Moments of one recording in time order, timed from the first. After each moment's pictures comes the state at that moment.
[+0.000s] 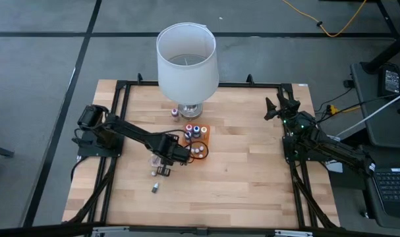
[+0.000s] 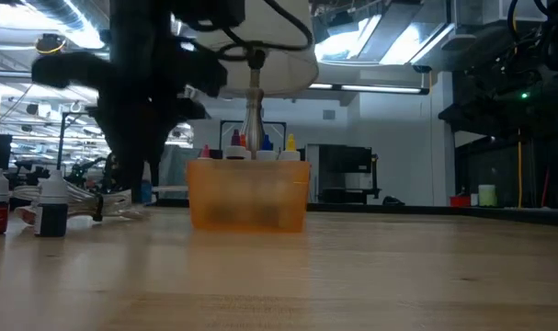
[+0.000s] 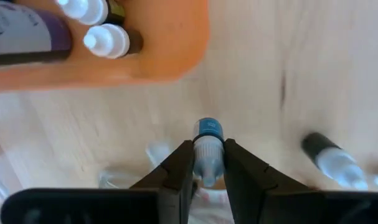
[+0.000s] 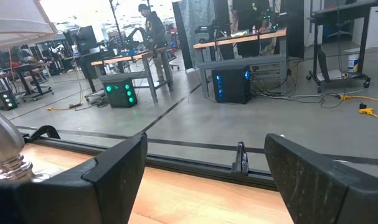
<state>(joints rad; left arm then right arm) -0.23 1.74 1.17 -0.93 -0.11 -0.07 -0.50 0.08 0.01 0.08 0.60 0.20</state>
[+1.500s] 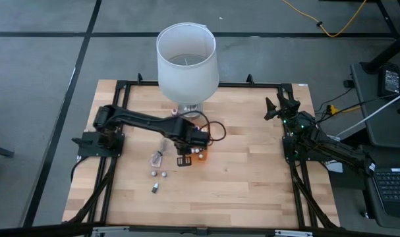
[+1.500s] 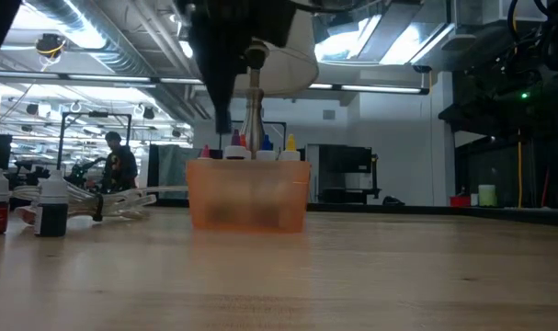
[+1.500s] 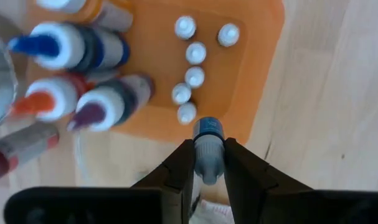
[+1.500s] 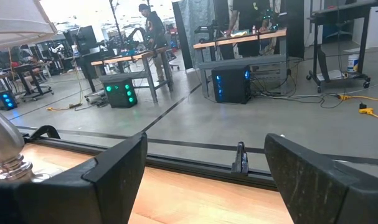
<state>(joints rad) -0.11 1.90 1.70 -1.26 -0.08 -0.23 -0.50 0.08 0.01 0.08 0.60 0.20</state>
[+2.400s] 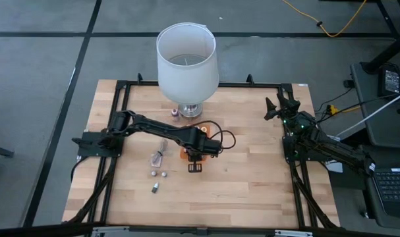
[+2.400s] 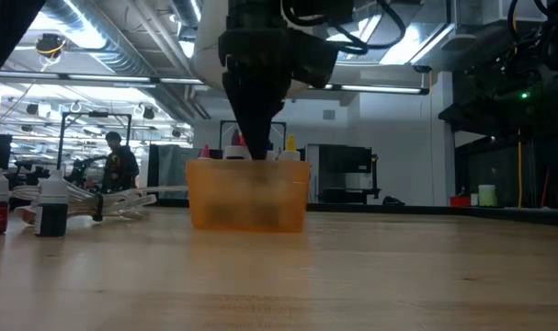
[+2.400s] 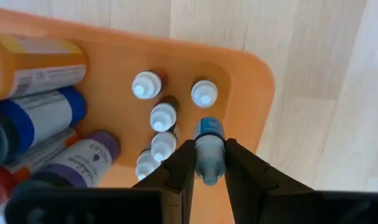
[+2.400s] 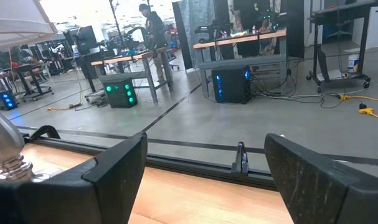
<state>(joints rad) -0.12 2.10 1.77 -1.12 -0.06 -0.21 -0.50 0.08 0.01 0.08 0.60 0.20</state>
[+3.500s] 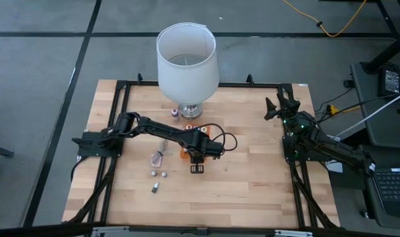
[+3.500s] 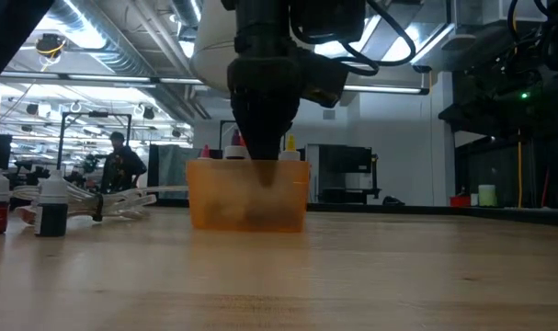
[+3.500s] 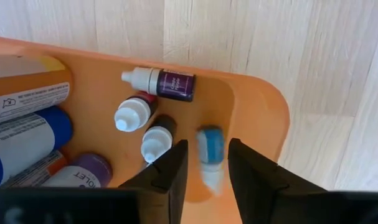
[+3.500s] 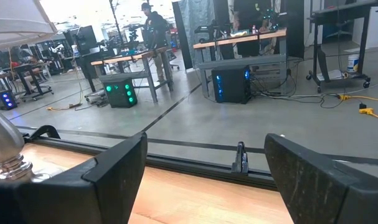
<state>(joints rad) -0.12 2.16 1.77 -1.07 -0.07 -0.20 -0.50 0.08 0.01 0.08 0.60 0.20</state>
